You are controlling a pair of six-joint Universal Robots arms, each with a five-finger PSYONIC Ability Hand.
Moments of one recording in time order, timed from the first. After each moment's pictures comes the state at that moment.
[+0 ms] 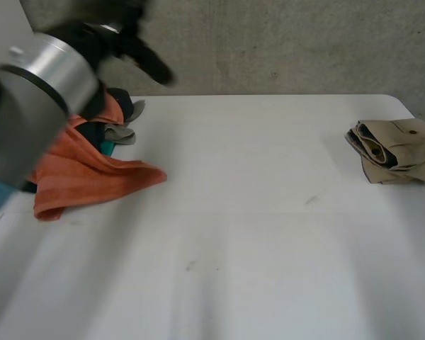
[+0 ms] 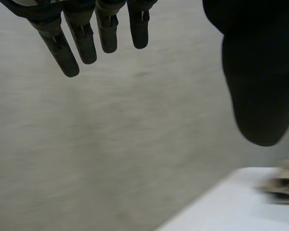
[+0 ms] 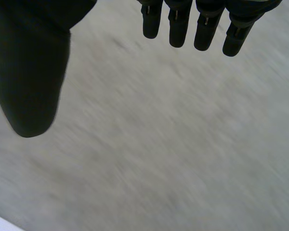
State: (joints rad) left arm 4.24 -1.77 -1.14 3.14 -1.43 3.14; right arm 1.51 -1.15 0.97 -0.18 1.35 2.99; left_hand 0.22 0.22 0.23 0.22 0.04; right_hand 0.22 0.21 0.21 0.21 0.04
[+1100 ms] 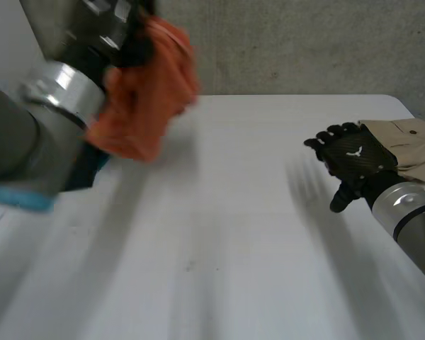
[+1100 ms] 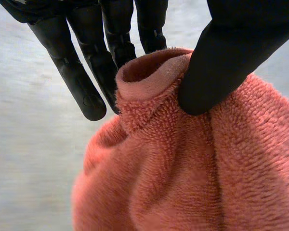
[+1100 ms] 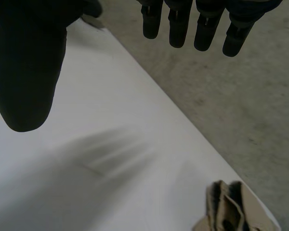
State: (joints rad) left arm 4.26 -1.79 -1.38 3.59 -1.40 3.19; right arm 1.80 -1.41 1.80 -0.20 1.30 2.61; left_hand 1.11 1.19 1.19 1.20 0.94; right_hand 0.22 0.21 0.21 0.21 0.04
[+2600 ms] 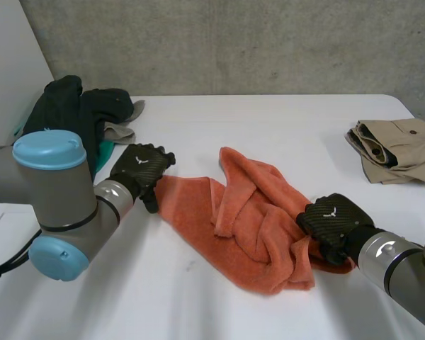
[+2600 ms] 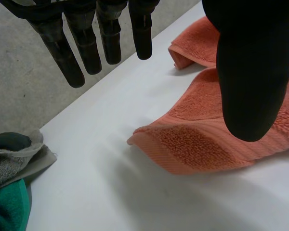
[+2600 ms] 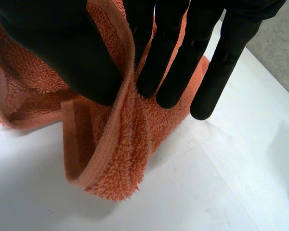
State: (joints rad) left arm 4.27 -2.12 -1.45 3.29 -1.47 3.52; right arm 1.86 -1.37 1.88 0.02 1.28 2.49; left_hand 0.34 0.34 0.34 0.35 0.18; right_hand 1.10 1.17 1.18 1.19 0.99
